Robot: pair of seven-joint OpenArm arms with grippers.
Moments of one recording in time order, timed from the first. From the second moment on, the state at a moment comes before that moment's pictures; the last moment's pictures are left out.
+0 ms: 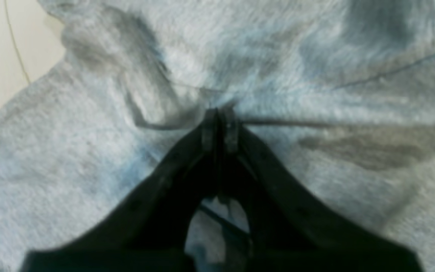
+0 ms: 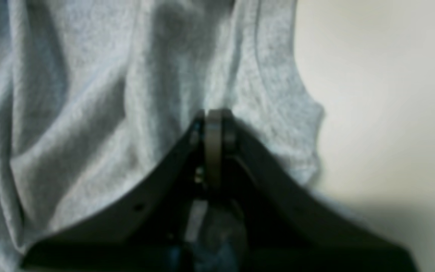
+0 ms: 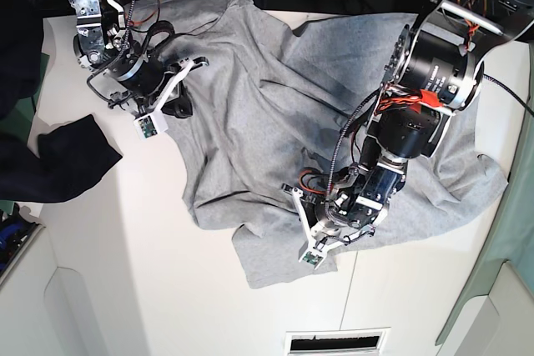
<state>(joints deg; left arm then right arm) -35.8 -3.2 21.2 32.0 -2.7 -10.6 22.2 -7.8 7.5 -2.9 79.4 6.7 21.5 -24.1</state>
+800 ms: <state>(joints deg) -16.4 -24.9 -0.6 51.0 -15.0 -16.2 25.8 16.5 3.1 -3.1 47.6 4.7 25.1 -14.8</state>
